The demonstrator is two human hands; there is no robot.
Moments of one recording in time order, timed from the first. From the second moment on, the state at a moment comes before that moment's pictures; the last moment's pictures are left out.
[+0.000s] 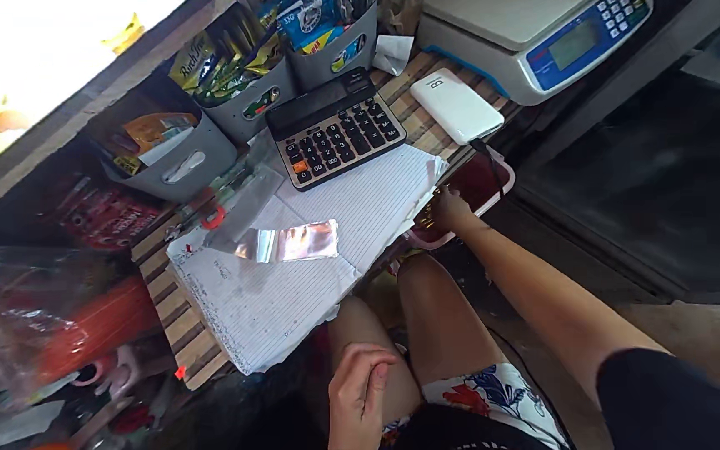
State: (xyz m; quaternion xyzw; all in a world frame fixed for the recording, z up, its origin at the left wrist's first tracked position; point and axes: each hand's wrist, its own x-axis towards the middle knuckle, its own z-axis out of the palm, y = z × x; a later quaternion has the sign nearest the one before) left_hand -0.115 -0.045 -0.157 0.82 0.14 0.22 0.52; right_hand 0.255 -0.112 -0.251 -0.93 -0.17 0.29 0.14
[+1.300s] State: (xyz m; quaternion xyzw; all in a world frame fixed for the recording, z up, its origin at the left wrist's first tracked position) left_hand -0.015 0.048 -0.055 0.97 0.16 0.10 0.16; right_hand 0.050 -0.322 -0.174 -0.61 -0.48 0.63 -0.06
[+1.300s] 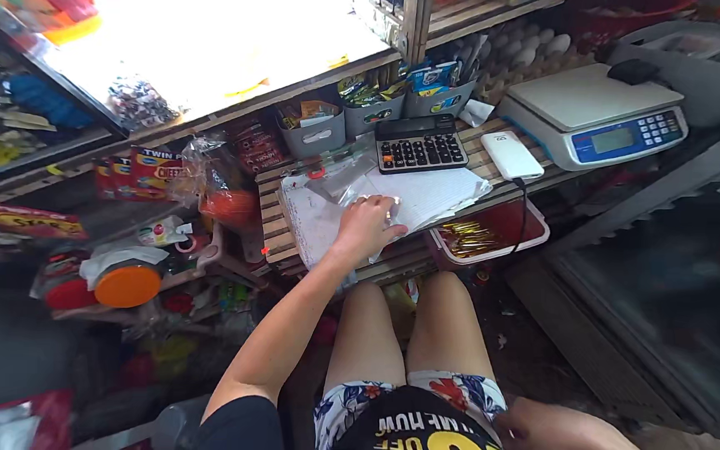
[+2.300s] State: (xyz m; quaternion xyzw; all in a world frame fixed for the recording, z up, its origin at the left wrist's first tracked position) left_hand 0.003 0.137 0.078 0.83 0.31 0.34 0.31; right_hand 0.093 -0.106 -0.076 -0.57 -0.70 0.20 0.38
